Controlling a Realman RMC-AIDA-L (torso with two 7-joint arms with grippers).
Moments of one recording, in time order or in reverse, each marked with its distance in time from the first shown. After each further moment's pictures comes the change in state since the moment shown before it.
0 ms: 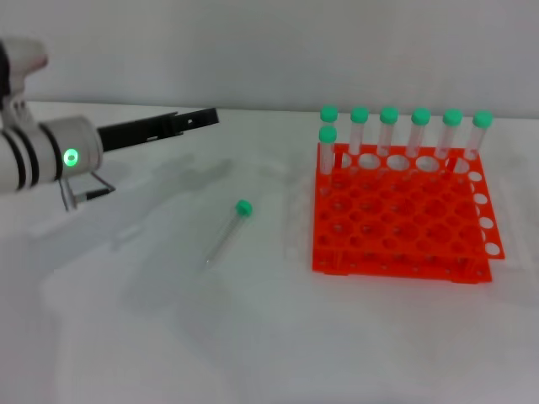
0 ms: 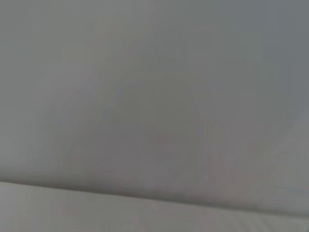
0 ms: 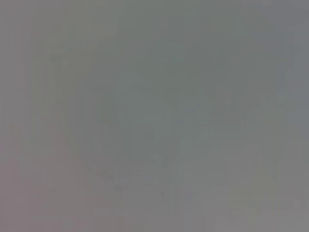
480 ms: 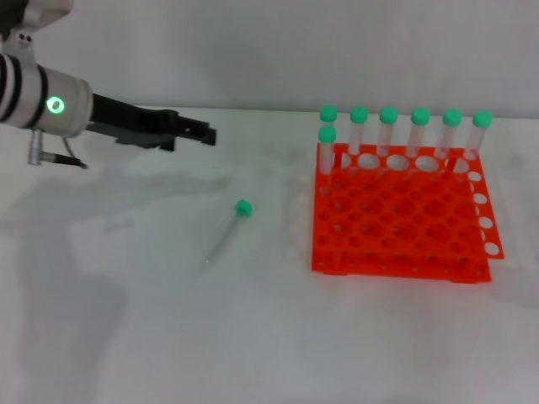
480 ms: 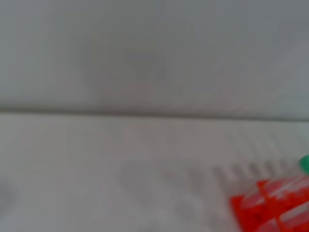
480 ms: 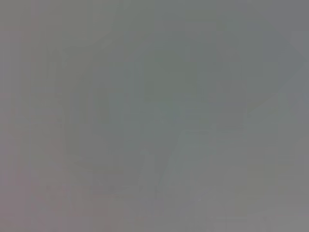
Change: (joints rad) left arm -0.233 0.002 0.409 -0.314 0.190 0.278 -0.544; right arm -0.006 -0.001 0.000 -0.002 0.005 0.000 0.000
